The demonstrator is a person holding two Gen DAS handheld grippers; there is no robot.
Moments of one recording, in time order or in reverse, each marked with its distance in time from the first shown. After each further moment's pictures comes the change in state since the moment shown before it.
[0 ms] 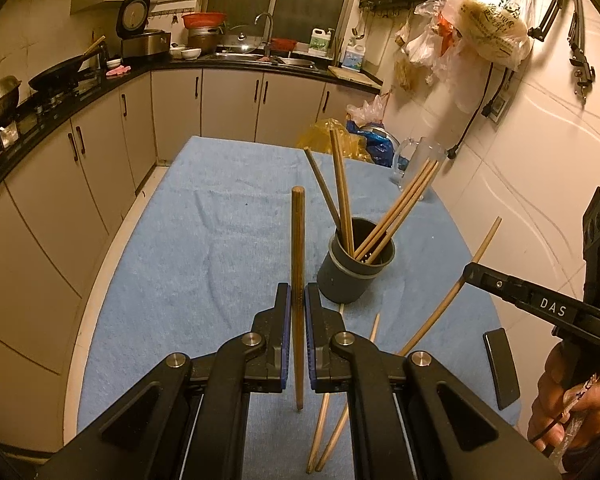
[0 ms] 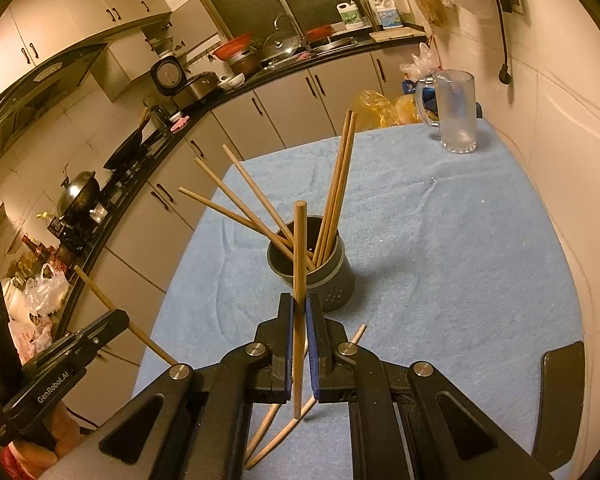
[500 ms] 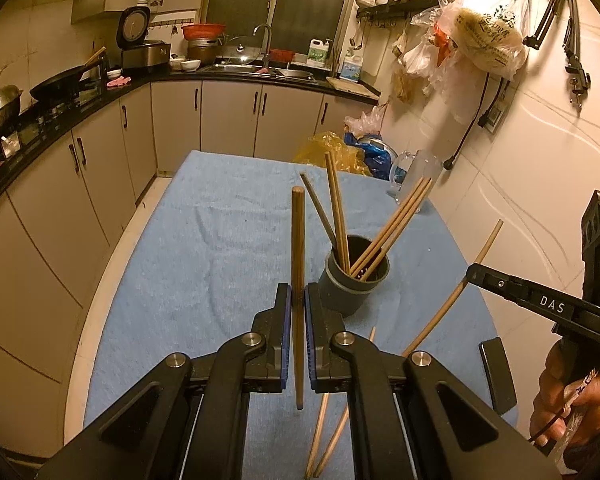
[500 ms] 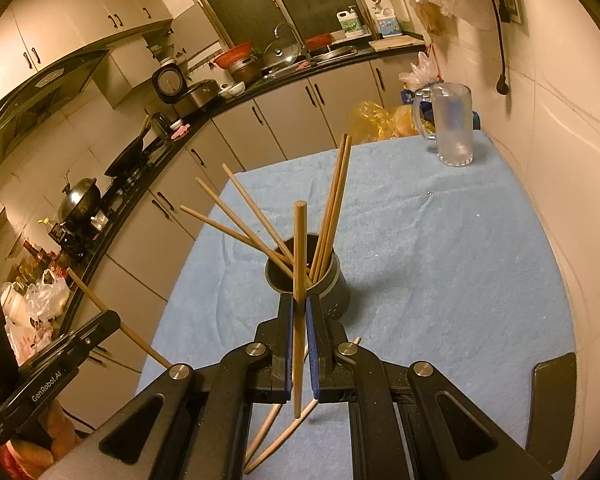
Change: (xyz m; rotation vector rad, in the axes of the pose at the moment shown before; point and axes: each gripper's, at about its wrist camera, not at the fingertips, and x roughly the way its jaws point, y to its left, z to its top) left arm -0.013 -0.002 0.011 0.005 -0.038 -0.003; right arm -0.011 -0.002 0.010 -0.004 -0.031 -0.002
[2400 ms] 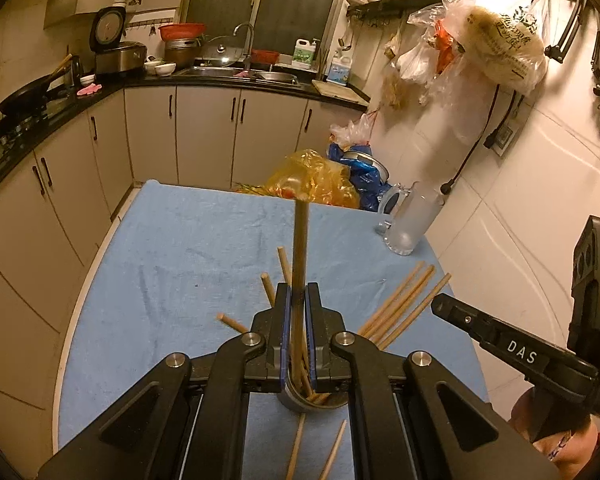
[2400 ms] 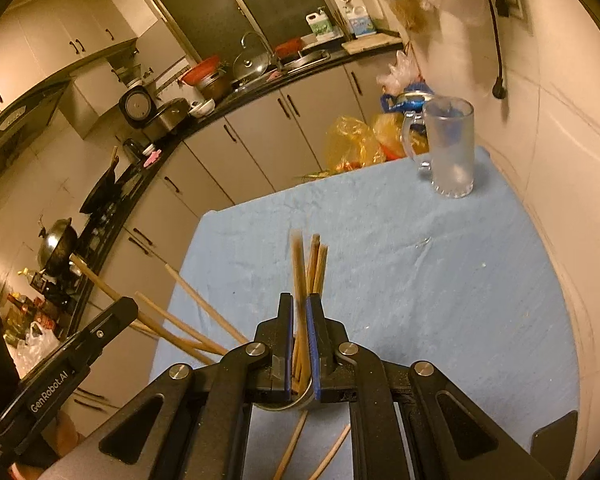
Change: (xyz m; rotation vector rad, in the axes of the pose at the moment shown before) left arm 0.107 -0.047 0.111 0.002 0.003 -0.049; right arm 0.060 -0.022 0.095 0.101 -0.013 -0.049
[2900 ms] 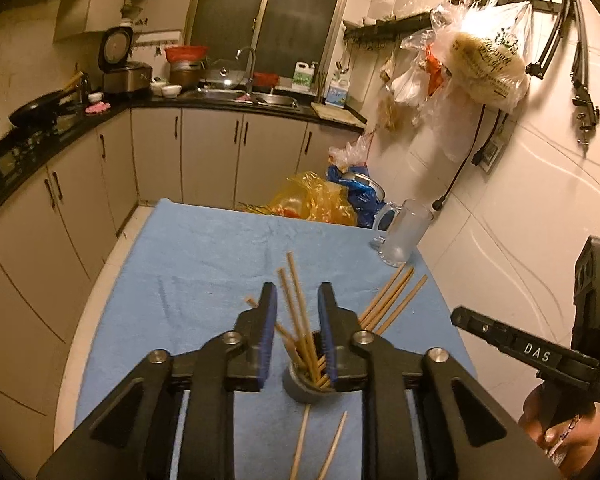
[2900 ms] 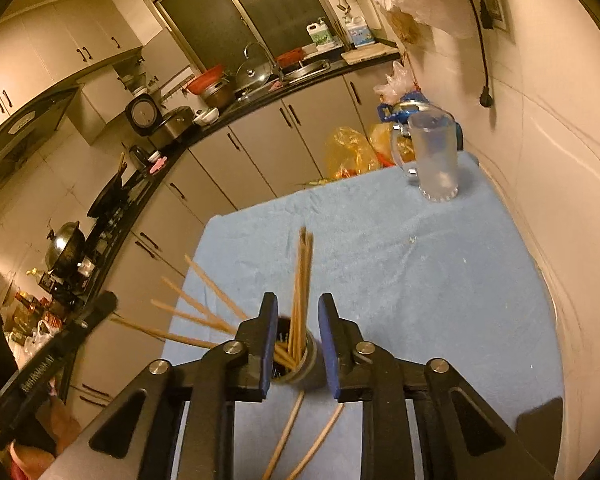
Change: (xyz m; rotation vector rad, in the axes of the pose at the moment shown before) left arm -0.062 0.007 -0.020 0.006 -0.089 0.007; right arm -0.048 -0.004 -0.018 -0.003 -0.026 0.008
